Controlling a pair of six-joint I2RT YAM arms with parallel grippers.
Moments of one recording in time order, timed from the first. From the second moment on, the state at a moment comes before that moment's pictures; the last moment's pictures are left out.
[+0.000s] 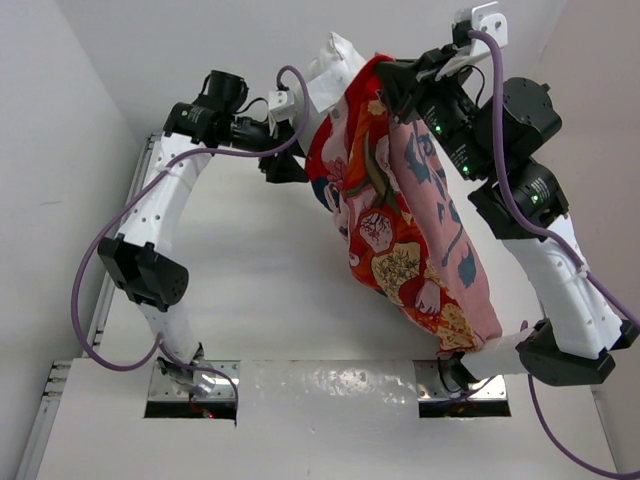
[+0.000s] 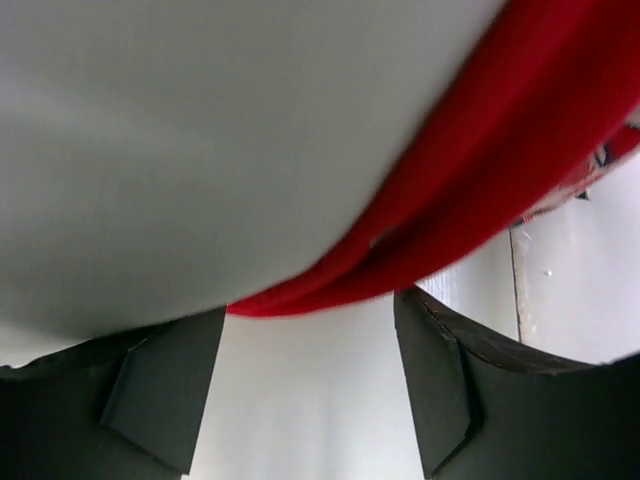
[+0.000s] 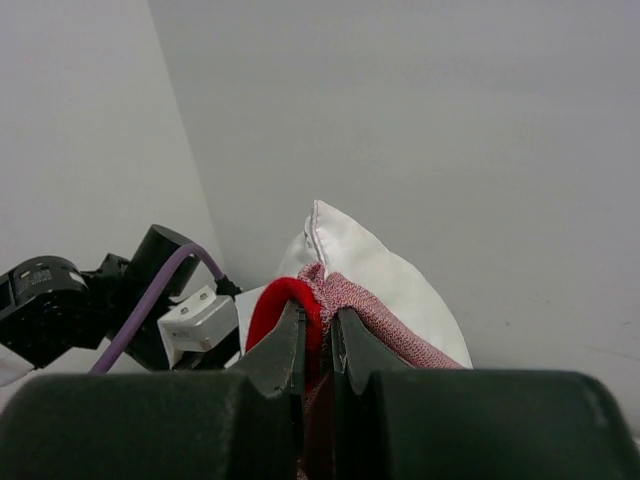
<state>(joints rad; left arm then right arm) -0.28 1.80 2.09 -1.13 1.09 0.66 0.69 1.37 1.96 -0.31 0.18 0.02</state>
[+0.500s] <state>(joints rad) -0.33 1.82 2.08 -1.05 1.26 0.62 0.69 1.34 1.93 -0.29 0.21 0.02</state>
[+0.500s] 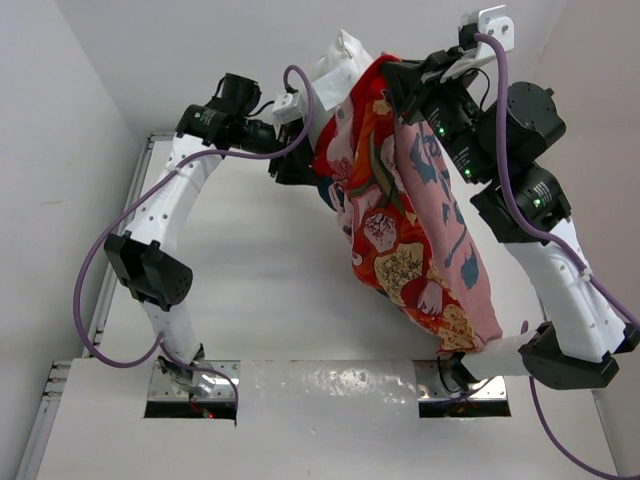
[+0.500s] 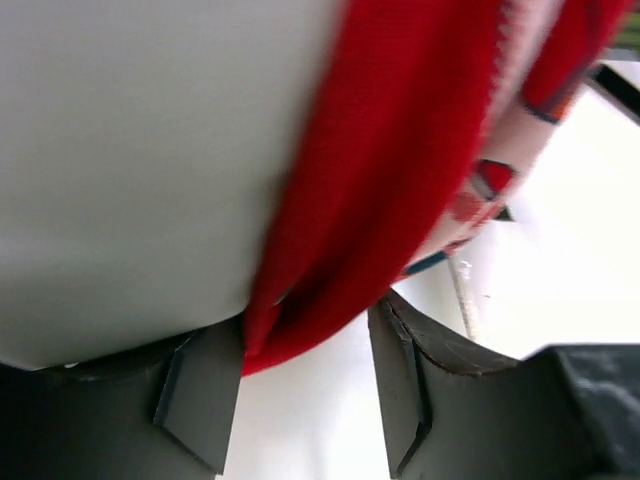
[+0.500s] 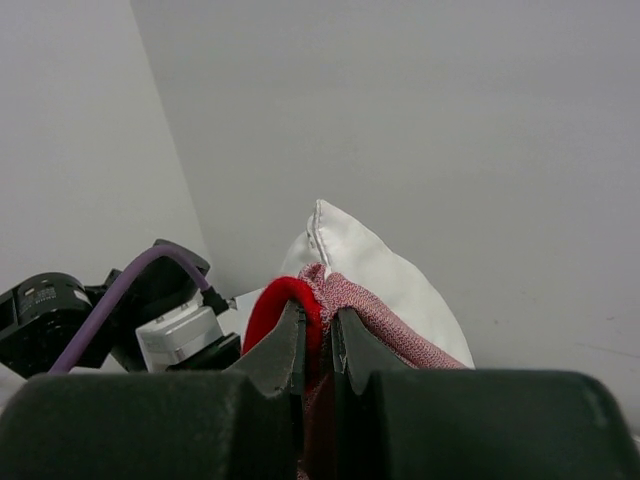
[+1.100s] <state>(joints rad) -0.29 1.89 2.46 -0.77 0.66 0.42 0.69 1.35 1.93 -0.47 -0.25 -0.03</state>
